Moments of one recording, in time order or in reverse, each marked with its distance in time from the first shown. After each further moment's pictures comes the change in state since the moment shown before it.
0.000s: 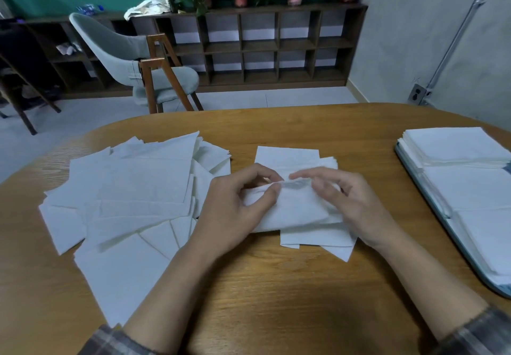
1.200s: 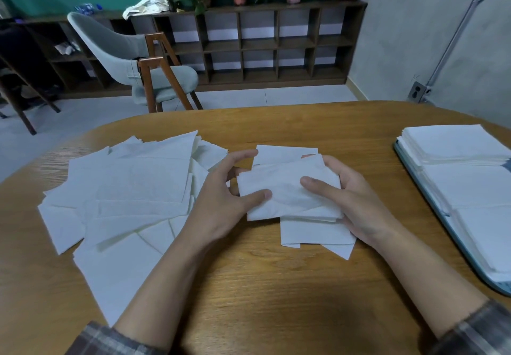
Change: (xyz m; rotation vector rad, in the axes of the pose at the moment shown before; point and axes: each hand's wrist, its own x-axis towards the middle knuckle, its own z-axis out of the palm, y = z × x) left_hand 0.008 -0.008 -0.009 -0.175 -0.024 -0.310; right_hand 0.003 0.004 0.002 0.354 0.083 0.237
